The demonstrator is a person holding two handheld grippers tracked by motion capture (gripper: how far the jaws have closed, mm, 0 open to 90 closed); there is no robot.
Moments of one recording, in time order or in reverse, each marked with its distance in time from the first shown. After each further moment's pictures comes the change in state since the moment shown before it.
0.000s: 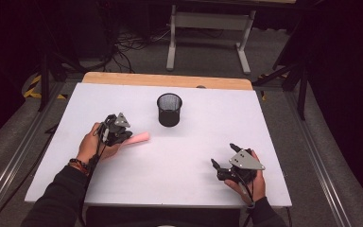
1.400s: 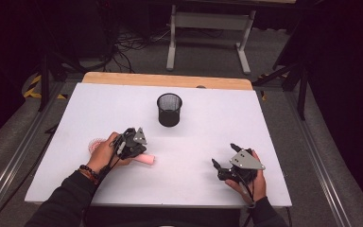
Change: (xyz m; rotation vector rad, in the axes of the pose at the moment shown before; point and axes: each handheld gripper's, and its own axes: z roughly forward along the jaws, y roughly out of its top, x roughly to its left) left arm -0.056 0.015 0.007 0.078 -0.126 0.206; right arm -0.002 -0.001 0.000 0.010 -0.002 -0.007
